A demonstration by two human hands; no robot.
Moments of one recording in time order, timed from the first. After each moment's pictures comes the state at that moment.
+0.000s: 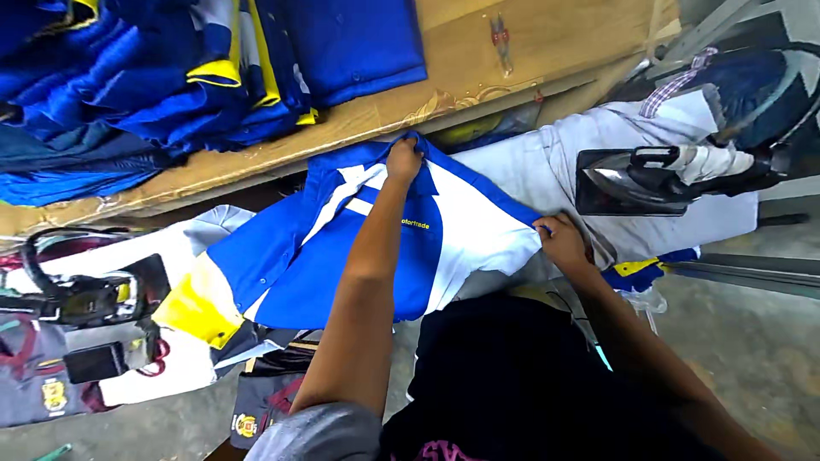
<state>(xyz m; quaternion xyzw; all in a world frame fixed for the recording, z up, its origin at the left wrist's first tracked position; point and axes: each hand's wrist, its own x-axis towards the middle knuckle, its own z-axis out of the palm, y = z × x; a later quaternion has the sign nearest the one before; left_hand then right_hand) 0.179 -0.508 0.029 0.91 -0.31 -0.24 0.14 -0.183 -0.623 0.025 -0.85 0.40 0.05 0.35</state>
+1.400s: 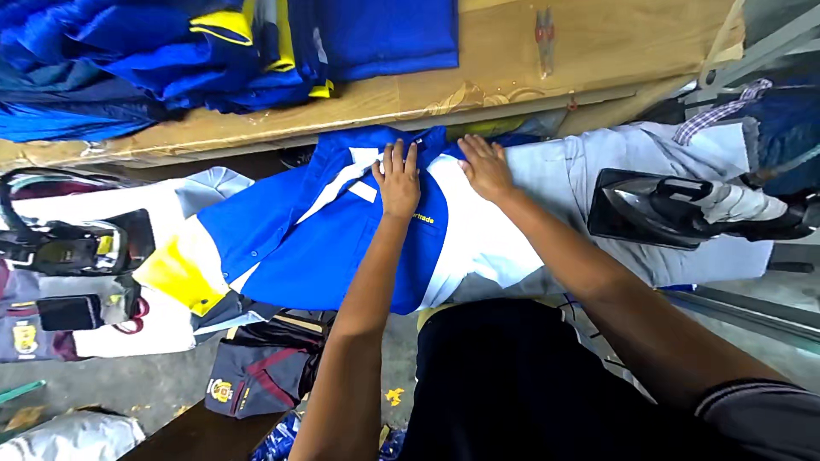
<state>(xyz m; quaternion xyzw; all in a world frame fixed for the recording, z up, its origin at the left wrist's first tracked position) 0.122 -0.433 0.005 0.92 -0.35 0.06 0.14 0.028 -0.632 -0.008 -0.96 0.11 0.01 0.27</state>
